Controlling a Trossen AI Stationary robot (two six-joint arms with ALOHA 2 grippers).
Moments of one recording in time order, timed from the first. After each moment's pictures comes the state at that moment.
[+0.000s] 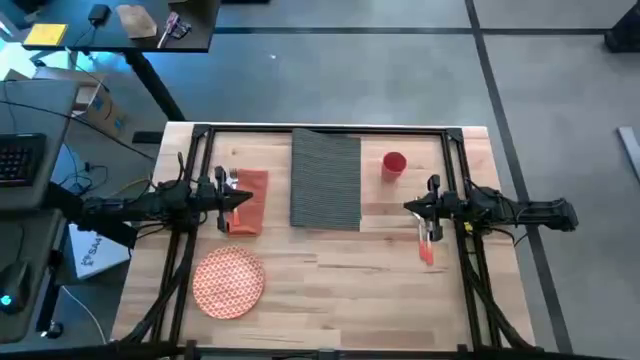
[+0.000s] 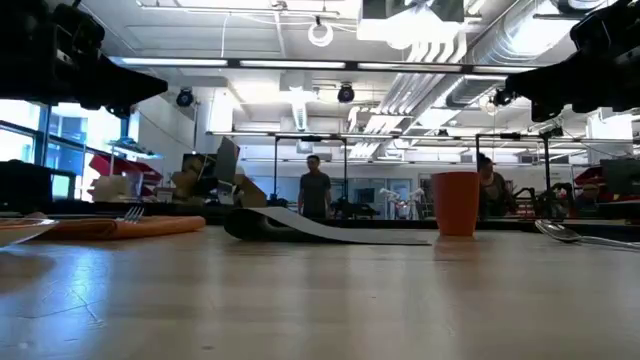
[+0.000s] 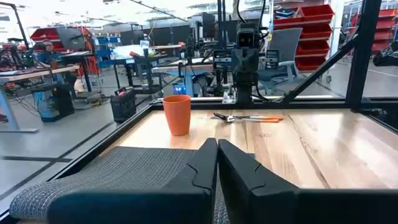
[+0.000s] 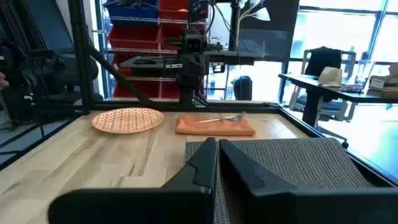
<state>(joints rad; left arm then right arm) 0.05 0.00 0.01 0.03 -0.14 0.08 0.03 0.01 0.01 0.03 0.07 -0.05</state>
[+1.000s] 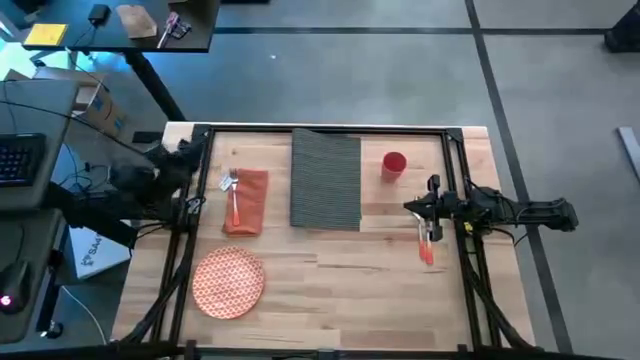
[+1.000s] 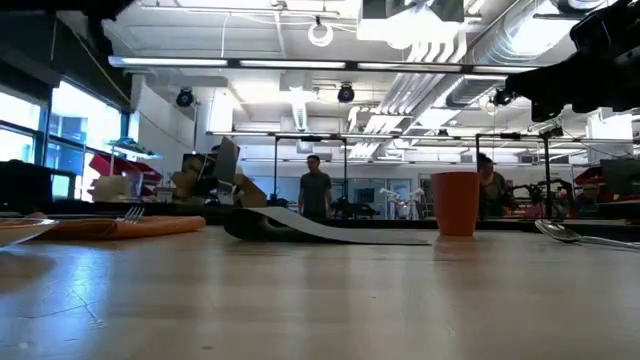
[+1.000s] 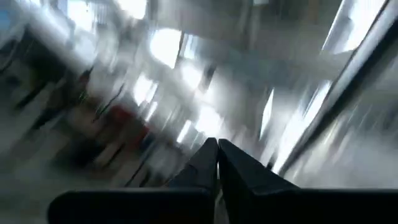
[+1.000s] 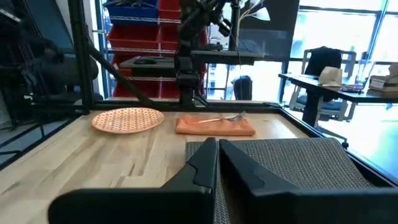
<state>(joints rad) 0.04 0.26 0.45 0.06 -0.56 -0.39 0.03 0.01 0.01 0.03 0.07 -0.05</state>
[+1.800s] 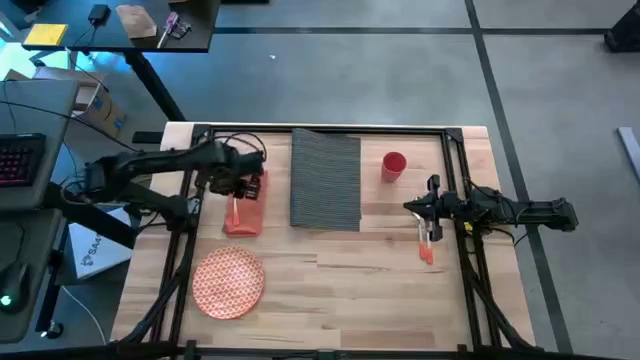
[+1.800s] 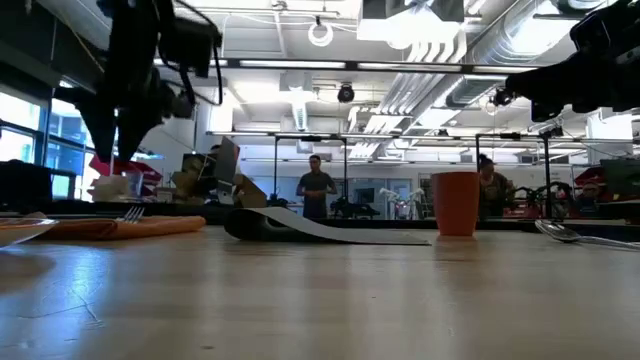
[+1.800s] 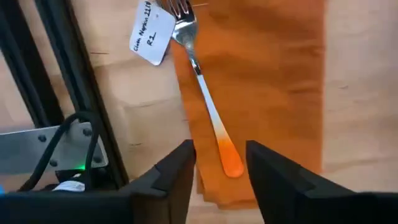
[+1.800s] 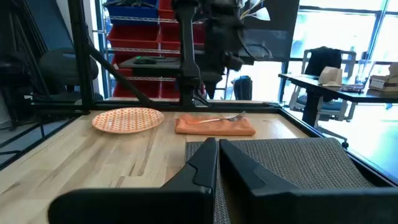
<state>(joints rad) 0.43 1.36 0.94 -1.24 -0.09 -0.97 0.03 0.01 0.01 0.03 0.07 -0.05</state>
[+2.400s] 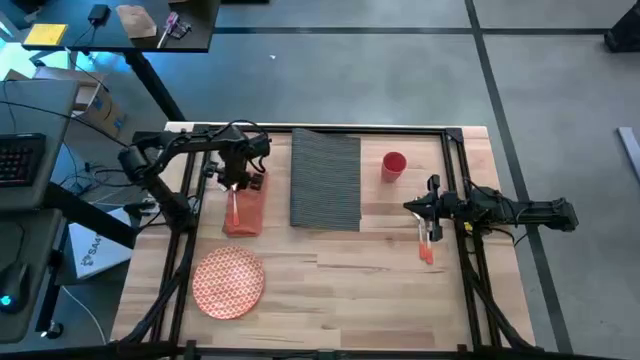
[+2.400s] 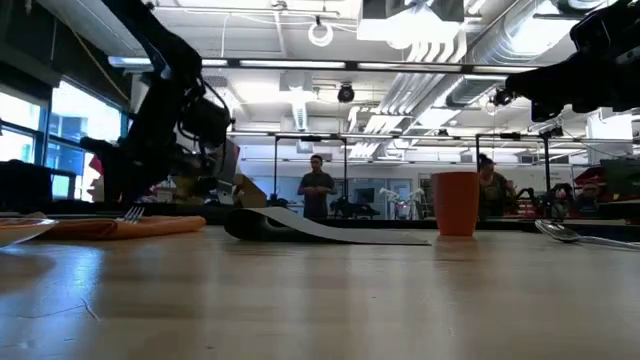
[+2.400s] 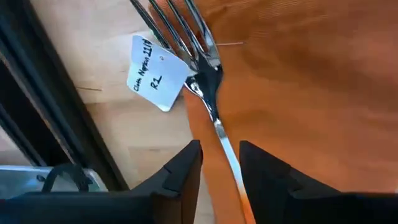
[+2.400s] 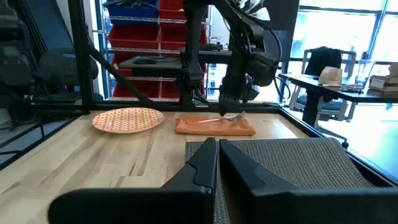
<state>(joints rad) 0.68 1.65 0.91 -1.13 -0.01 -0.72 0.03 0.01 0.01 0.03 0.07 -0.05</state>
